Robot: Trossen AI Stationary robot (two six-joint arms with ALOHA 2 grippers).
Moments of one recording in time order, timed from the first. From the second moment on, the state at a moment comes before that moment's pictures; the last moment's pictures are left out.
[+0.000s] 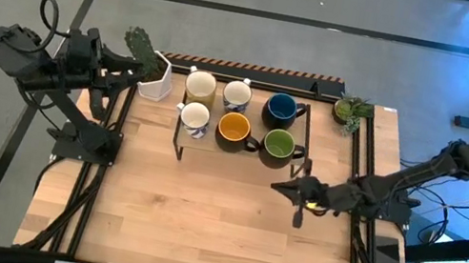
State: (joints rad) left arm -0.62 1.01 1.80 -1.00 -1.03 -0.28; right arm 0.47 1.05 0.53 0.22 0.50 0.17
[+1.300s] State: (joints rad) left arm -0.62 1.01 1.80 -1.01 -1.03 -0.28; right arm 0.30 1.07 0.53 0.25 0.54 0.11
